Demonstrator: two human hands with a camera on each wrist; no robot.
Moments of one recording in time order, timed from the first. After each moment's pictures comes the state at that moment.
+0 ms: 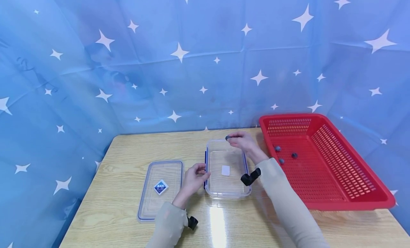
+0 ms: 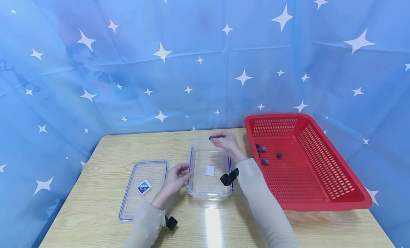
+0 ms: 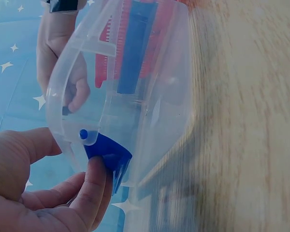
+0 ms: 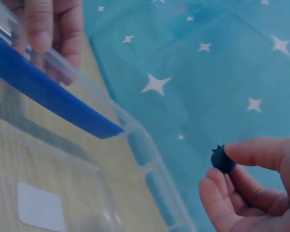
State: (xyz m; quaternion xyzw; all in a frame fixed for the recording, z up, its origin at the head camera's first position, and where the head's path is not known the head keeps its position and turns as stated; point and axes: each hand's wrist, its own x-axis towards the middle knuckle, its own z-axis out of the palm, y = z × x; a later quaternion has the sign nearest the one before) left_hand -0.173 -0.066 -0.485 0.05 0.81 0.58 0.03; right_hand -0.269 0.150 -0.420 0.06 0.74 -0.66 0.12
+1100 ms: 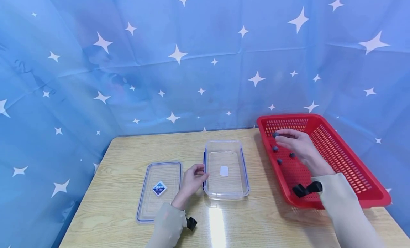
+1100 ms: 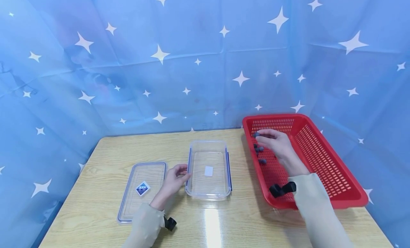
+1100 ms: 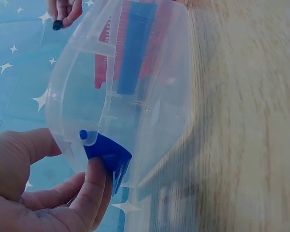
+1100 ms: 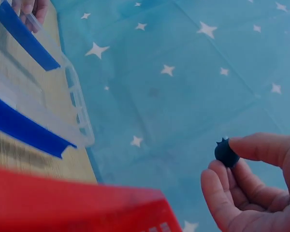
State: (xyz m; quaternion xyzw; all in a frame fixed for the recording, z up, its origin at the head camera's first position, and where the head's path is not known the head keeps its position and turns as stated) left_hand -0.171 -0.066 -0.483 0.05 0.81 0.58 0.03; right_hand -0.197 0.289 -0.363 0.03 0.75 -0.66 0.05
